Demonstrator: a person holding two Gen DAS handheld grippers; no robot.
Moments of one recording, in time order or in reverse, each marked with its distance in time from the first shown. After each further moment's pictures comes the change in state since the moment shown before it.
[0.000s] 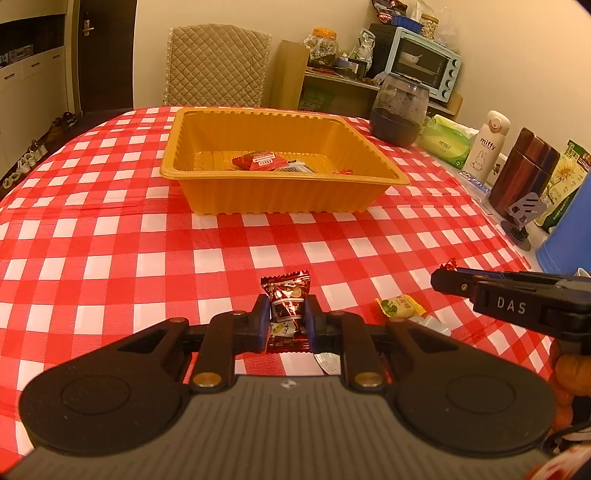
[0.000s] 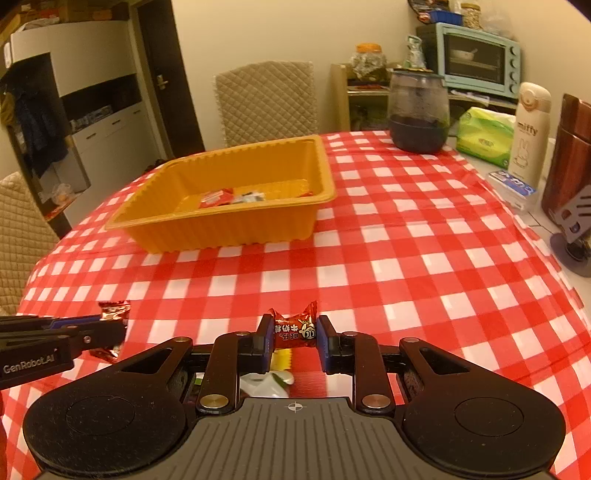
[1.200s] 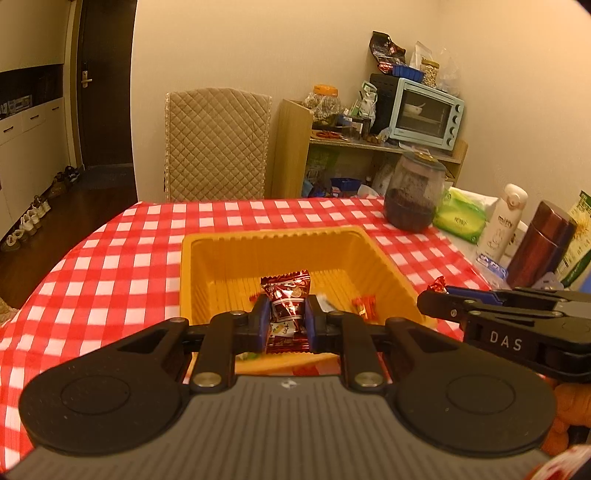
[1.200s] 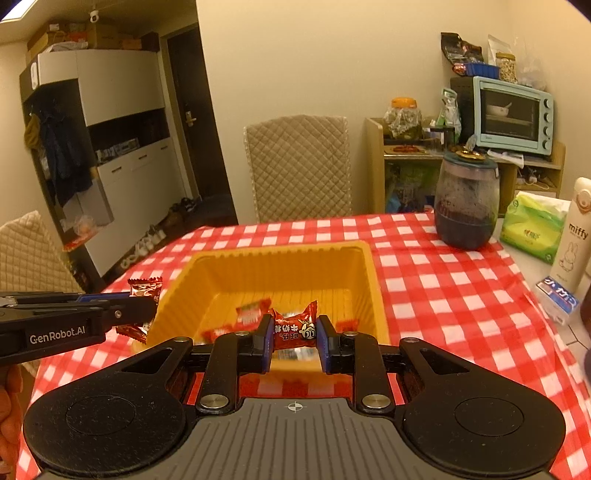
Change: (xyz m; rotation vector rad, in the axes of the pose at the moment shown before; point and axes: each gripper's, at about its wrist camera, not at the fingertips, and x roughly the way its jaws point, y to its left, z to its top) left arm 0.014 0.016 0.131 0.050 -0.153 0.020; right arm 0.033 0.027 0.116 -0.037 -0.133 0.071
